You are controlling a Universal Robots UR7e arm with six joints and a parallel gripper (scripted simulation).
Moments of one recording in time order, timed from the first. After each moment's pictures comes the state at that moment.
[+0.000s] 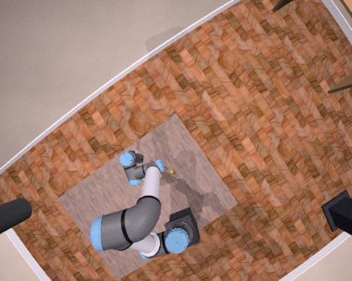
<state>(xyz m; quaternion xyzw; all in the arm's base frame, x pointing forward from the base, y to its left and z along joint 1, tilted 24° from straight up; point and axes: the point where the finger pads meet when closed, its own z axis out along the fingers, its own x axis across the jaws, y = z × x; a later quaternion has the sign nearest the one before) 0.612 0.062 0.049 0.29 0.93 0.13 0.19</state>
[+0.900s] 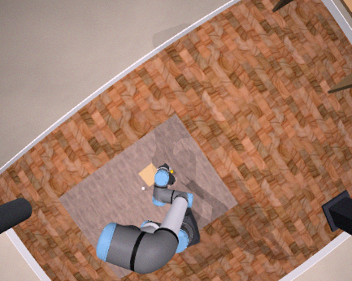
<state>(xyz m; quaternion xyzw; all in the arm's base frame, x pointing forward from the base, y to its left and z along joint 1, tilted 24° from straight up) 0.416 -0.095 0.012 0.58 0.79 0.12 0.17</state>
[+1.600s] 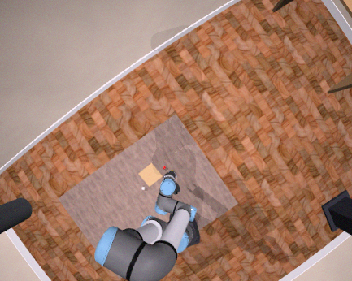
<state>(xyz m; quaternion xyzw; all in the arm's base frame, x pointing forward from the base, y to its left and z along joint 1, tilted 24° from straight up) 0.356 -0.108 0.002 0.65 0.73 0.12 0.16</state>
